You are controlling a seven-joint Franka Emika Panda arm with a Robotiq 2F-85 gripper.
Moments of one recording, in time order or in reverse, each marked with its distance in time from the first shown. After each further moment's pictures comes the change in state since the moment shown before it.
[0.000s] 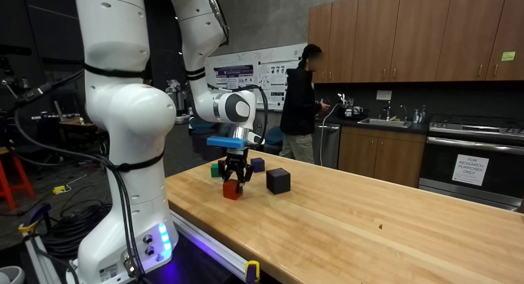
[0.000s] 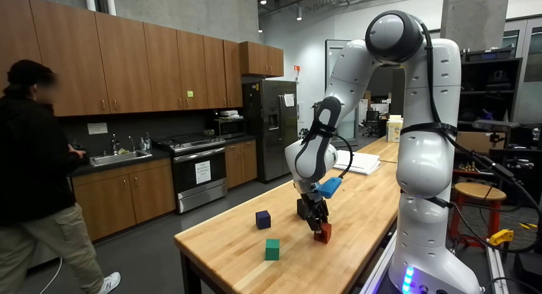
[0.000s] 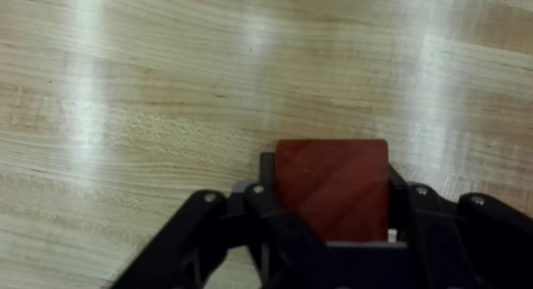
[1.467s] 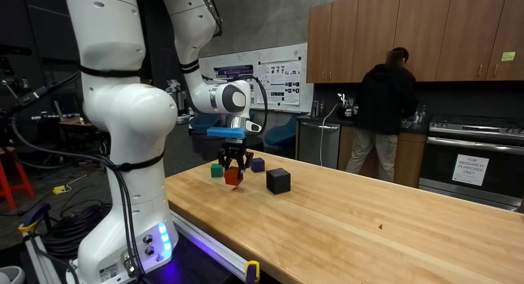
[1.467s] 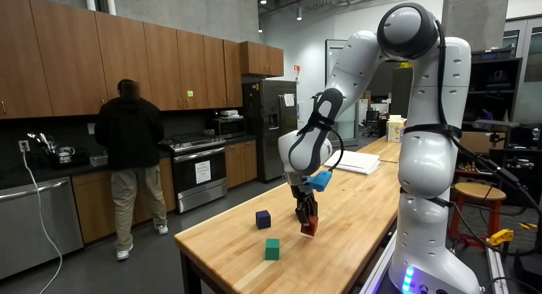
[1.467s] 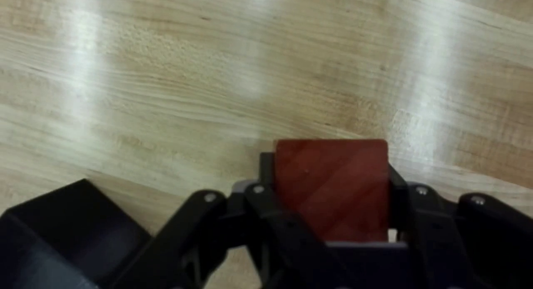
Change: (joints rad) arm 0.041 -0.071 0.040 0.031 0.032 -0.002 -0.056
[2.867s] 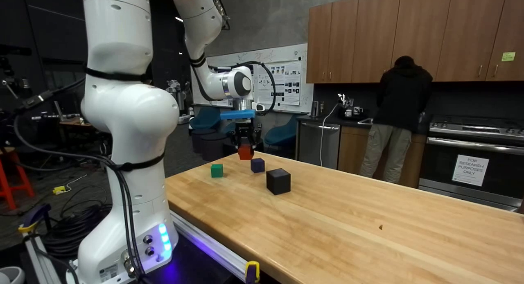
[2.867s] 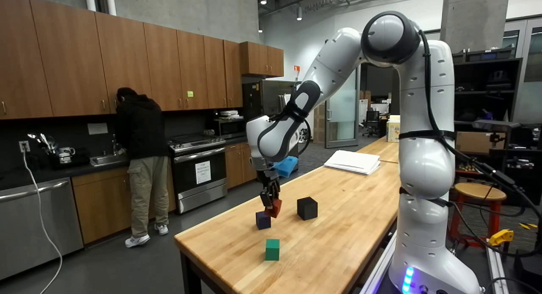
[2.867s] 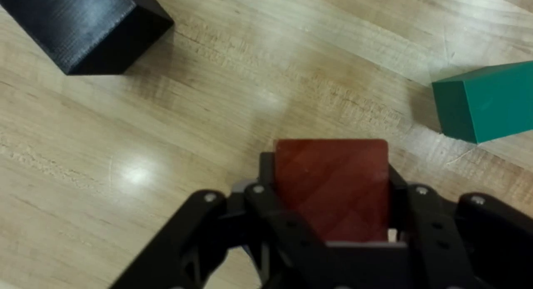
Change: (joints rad) arm 0.049 0.130 0.054 0.341 -0.081 -0.094 0.051
